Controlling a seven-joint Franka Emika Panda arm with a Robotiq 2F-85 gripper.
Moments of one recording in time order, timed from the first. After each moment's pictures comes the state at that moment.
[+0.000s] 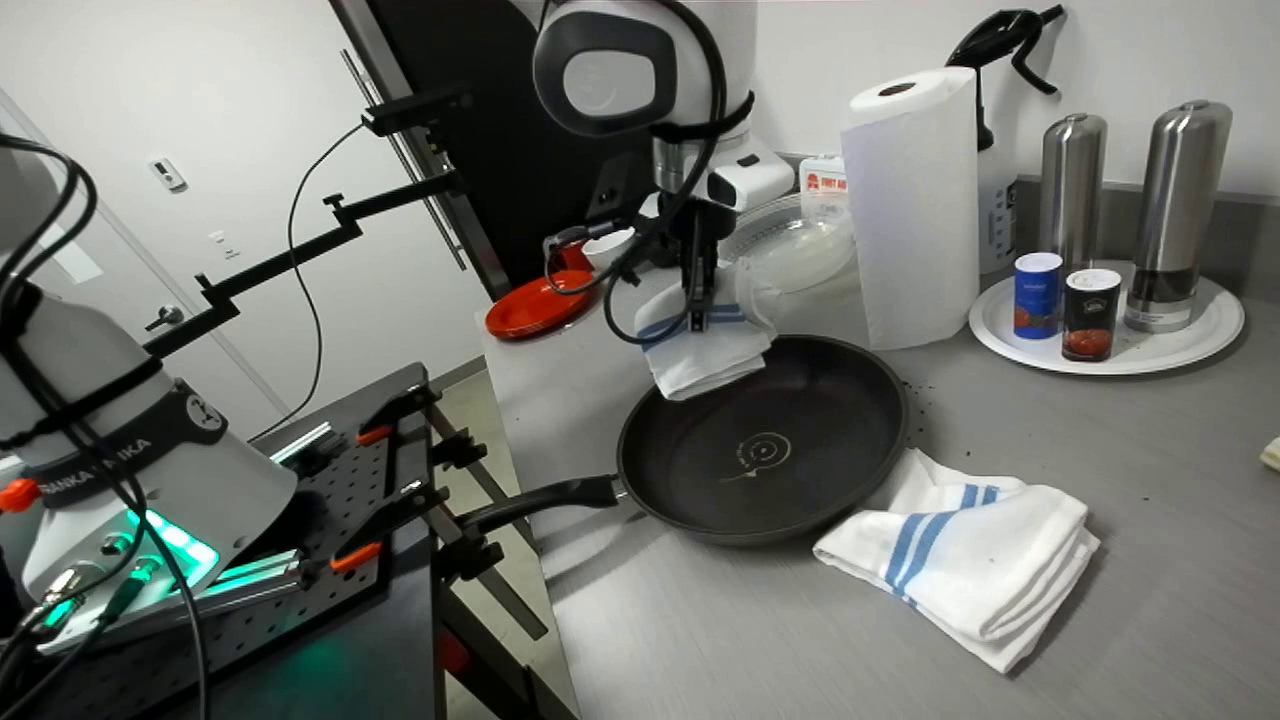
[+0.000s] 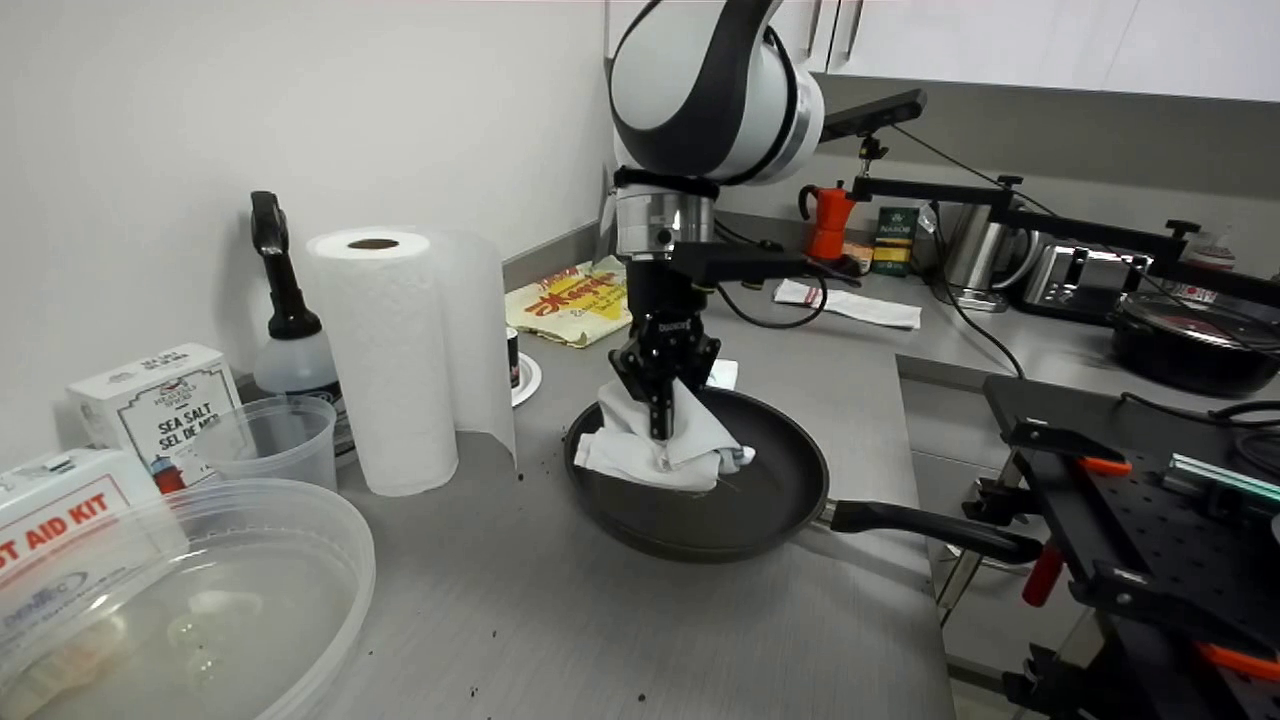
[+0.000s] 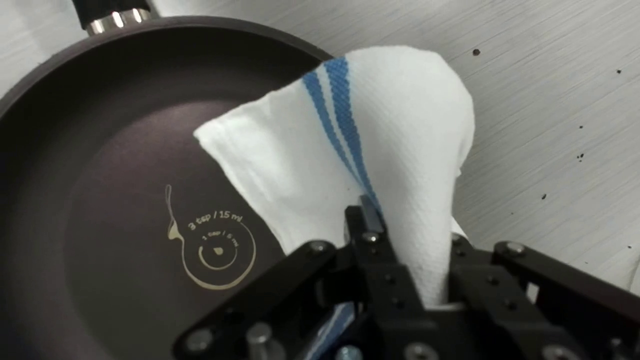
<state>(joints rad) -0.11 0.61 0.00 -2.04 0.33 2.41 0.13</state>
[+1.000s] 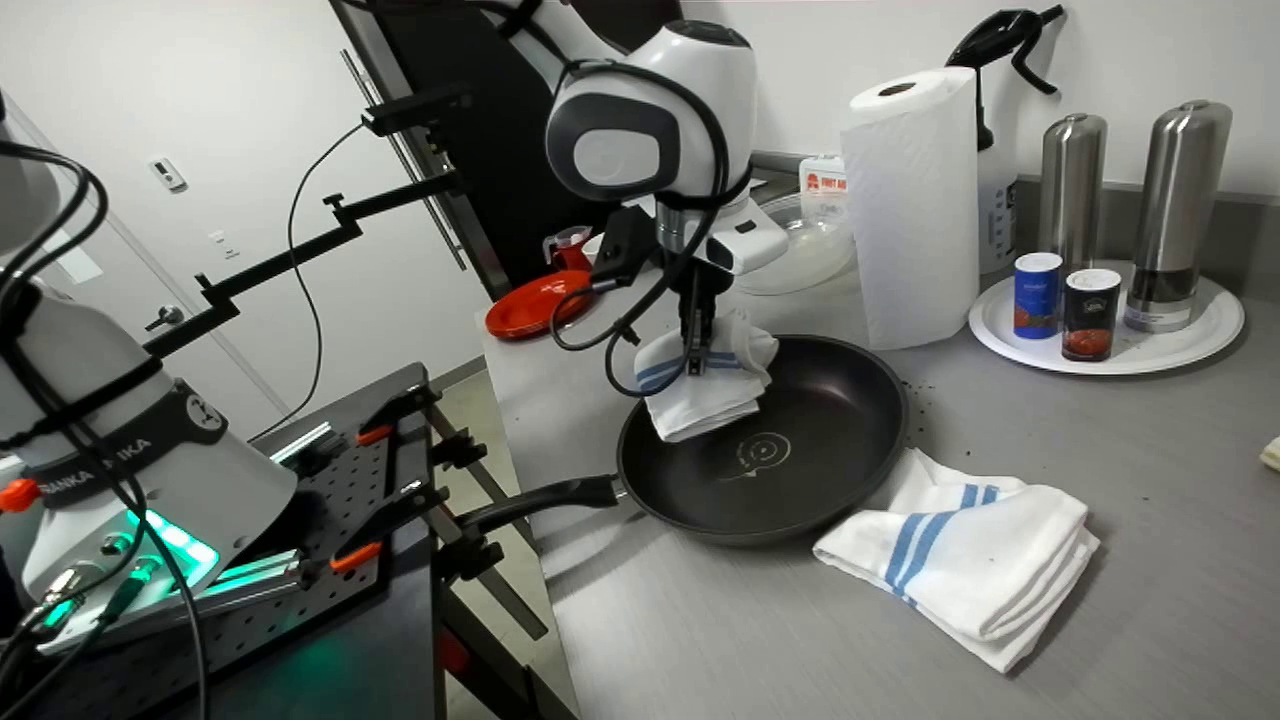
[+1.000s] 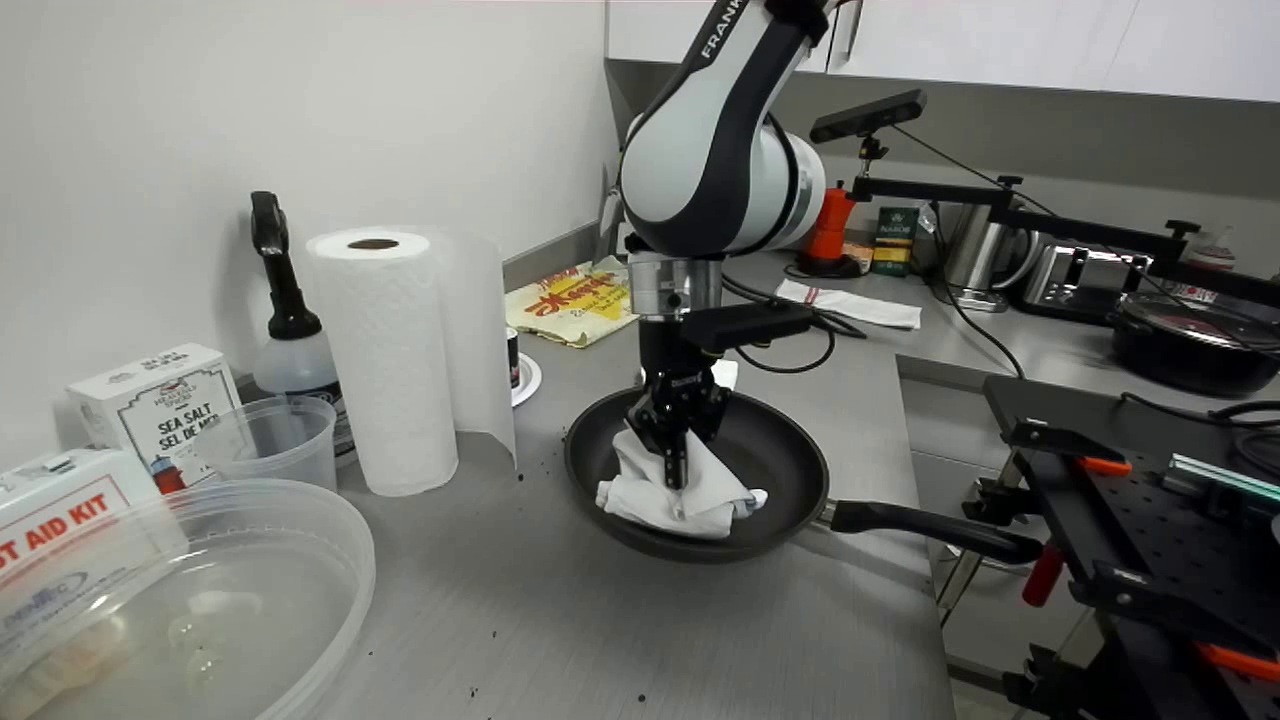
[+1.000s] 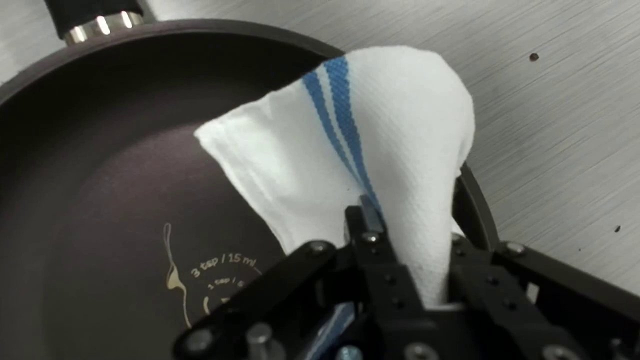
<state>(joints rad) -0.12 0.71 0.01 -2.04 0.33 2.49 0.13</state>
